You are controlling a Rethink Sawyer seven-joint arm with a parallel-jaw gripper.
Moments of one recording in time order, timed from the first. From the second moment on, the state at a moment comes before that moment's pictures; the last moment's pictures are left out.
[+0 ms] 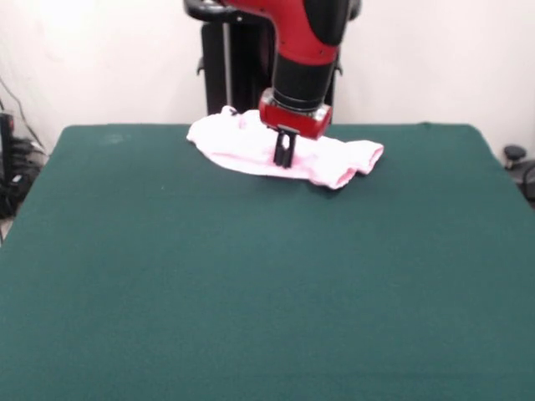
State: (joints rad) arm -0.11 -0.48 -0.15 2.09 0.11 -0.04 1.83
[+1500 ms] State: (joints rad) arm -0.10 -0.43 -0.14 2.14 0.05 -0.20 1.83
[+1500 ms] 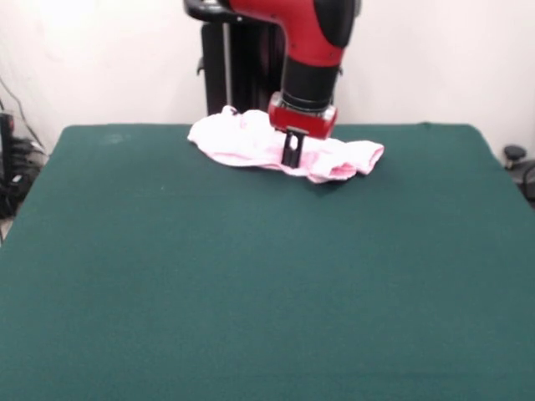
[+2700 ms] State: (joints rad) arm 0.14 -0.26 -0.25 2.25 0.19 -0.81 1.83
